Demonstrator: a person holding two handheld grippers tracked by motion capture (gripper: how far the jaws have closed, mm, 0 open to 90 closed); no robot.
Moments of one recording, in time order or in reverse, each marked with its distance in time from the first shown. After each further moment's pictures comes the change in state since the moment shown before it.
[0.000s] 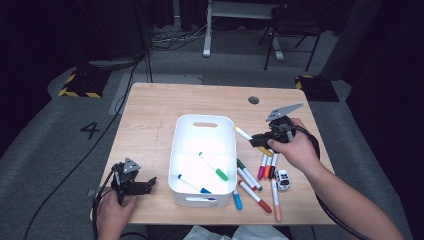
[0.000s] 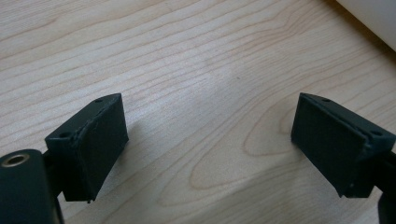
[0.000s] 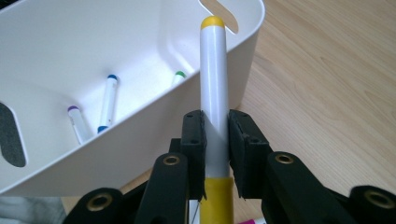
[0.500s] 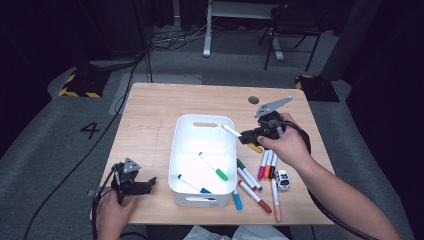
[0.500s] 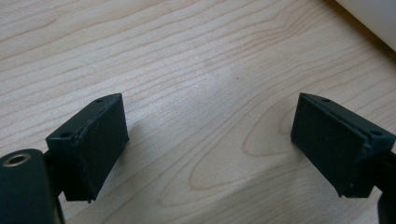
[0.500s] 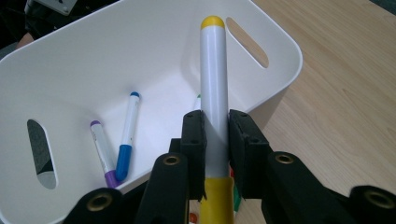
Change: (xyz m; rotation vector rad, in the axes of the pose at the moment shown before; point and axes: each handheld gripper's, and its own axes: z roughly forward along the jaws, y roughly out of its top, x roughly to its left) left arm 0.000 0.000 0.000 -0.001 0.001 0.004; right arm 0.021 0.029 0.005 -0.009 0.041 -0.052
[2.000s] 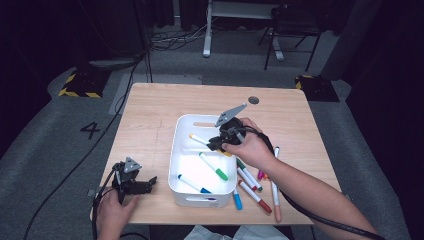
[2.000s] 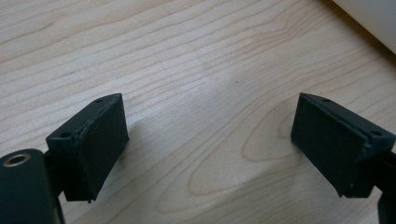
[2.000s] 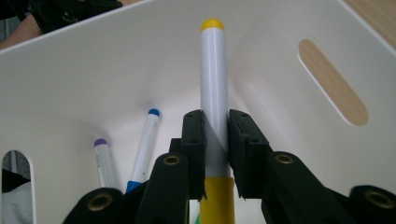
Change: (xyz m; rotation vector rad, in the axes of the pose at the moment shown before) left arm 0.000 0.002 0.002 -0.005 0.001 0.001; right arm 0.033 0.031 0.081 0.047 0.068 -0.146
